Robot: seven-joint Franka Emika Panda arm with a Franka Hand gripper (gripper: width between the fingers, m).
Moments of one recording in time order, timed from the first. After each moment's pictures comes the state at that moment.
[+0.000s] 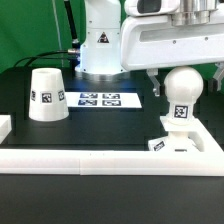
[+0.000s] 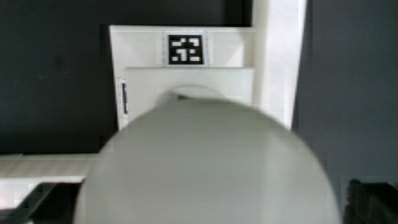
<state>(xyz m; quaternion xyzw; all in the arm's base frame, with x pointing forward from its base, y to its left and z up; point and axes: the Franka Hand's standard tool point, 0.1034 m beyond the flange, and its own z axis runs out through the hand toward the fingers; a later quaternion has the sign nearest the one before) 0.613 0.105 0.111 -1.00 -0.02 -0.01 0.05</state>
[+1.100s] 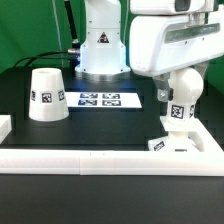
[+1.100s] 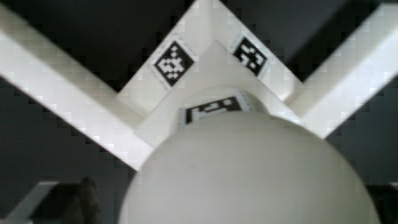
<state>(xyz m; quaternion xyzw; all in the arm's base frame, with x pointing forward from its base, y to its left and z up) 0.614 0.098 0.110 -0.92 -0.39 -0.02 0.01</state>
